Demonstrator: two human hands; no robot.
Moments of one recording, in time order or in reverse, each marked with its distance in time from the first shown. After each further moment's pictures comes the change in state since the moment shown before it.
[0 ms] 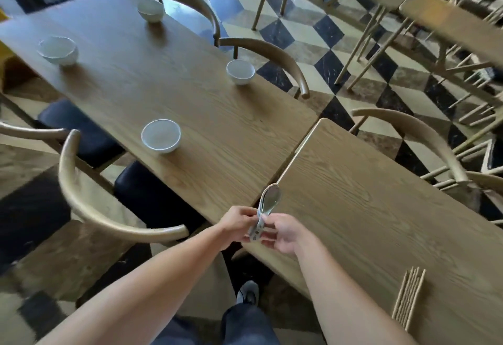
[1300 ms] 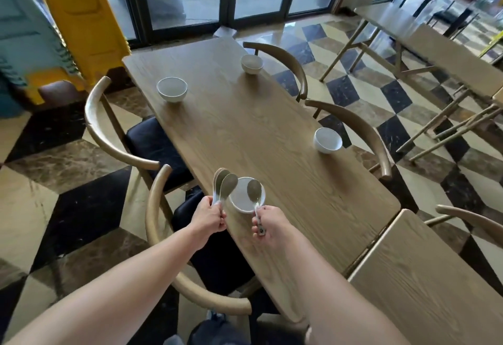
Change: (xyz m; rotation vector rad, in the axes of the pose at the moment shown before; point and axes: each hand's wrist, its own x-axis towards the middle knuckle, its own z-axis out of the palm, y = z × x) left_hand -0.012 0.037 -0.301 -0.527 0.528 0.090; right_hand 0.098 -0.151 0.265 -0.214 0.032 -0.102
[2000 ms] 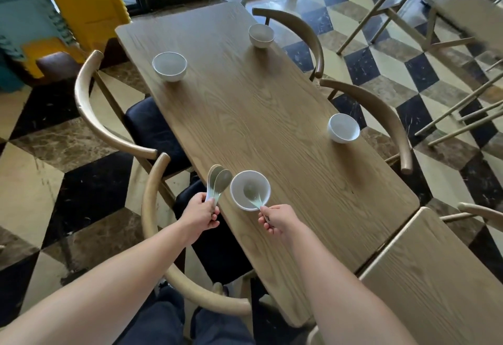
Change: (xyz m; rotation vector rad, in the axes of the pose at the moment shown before) left_hand 0.036 -0.001 -0.012 0.013 0.013 -0.078; right_hand 0.052 -0.010 -0.021 -0.228 0.025 0.066
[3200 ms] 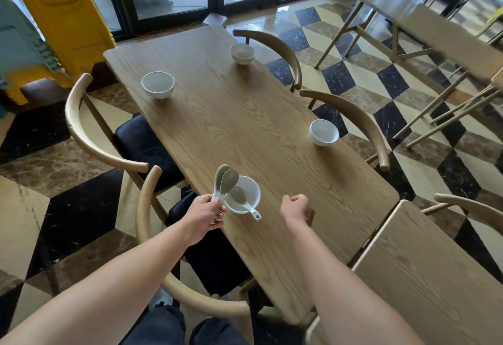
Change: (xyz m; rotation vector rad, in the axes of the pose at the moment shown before) left_hand -0.021 0.014 0.017 -0.052 -0.141 0.019; right_hand -0.015 -0.002 -0.033 -0.210 0.672 -0.157
